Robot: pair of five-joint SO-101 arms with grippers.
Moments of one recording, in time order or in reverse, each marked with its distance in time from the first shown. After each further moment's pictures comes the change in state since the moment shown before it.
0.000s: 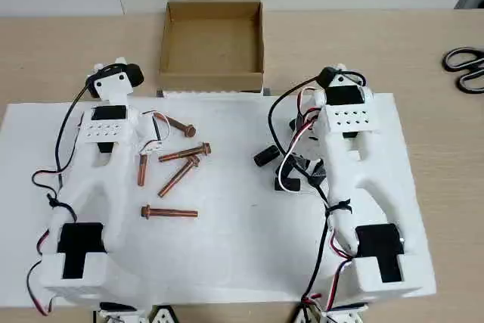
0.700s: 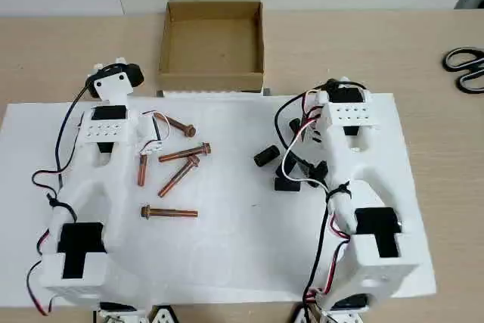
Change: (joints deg) left arm 0.0 0.0 0.0 0.0 0.0; right arm 2.4 8.5 -0.1 -2.5 0.0
